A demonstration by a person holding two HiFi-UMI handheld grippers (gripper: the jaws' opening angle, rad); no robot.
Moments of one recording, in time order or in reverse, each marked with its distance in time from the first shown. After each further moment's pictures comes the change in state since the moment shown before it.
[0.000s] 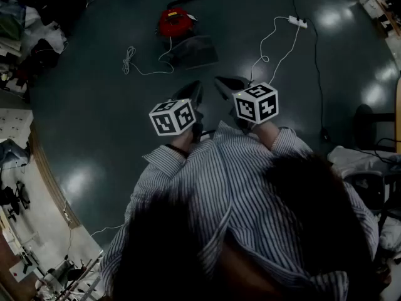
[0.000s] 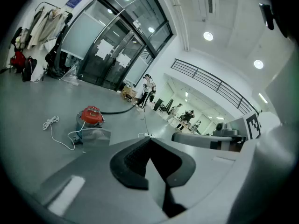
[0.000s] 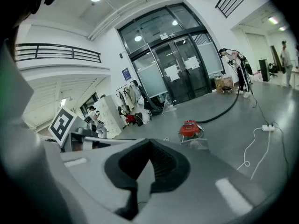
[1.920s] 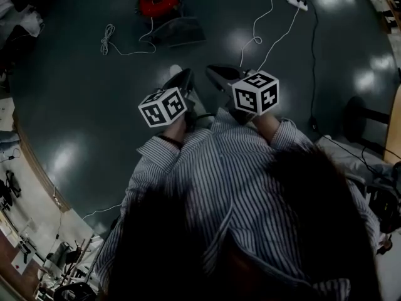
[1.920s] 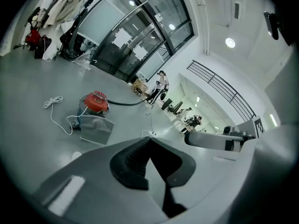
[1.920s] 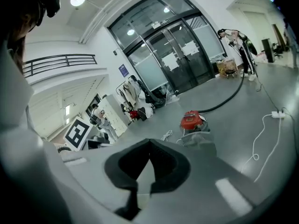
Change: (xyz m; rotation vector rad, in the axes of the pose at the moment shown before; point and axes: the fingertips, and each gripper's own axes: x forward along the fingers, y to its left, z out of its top) left arm 0.108 0.056 -0.003 -0.195 0.047 0.063; right arm 0.052 -0.088 0.012 0.104 0.106 0.096
